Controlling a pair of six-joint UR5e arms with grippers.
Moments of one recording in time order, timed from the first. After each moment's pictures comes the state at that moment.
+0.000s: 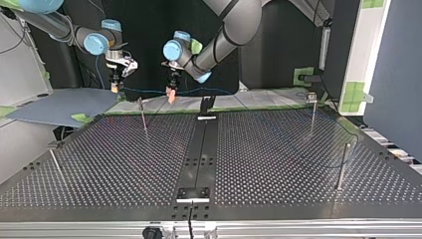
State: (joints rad) left arm -0.81 -2.86 -1.07 -2.46 -2.02 -2.03; right arm 1.70 -0.70 1.86 -0.94 1.51 1.70
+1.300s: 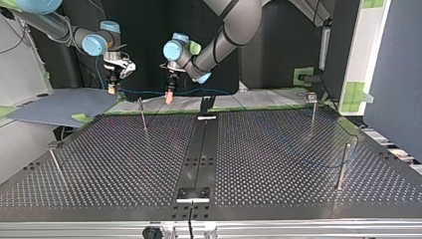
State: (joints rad) left arm -0.81 -2.85 -1.07 -2.38 -2.04 -1.99; right arm 1.69 -0.70 1.85 -0.95 1.52 1.69
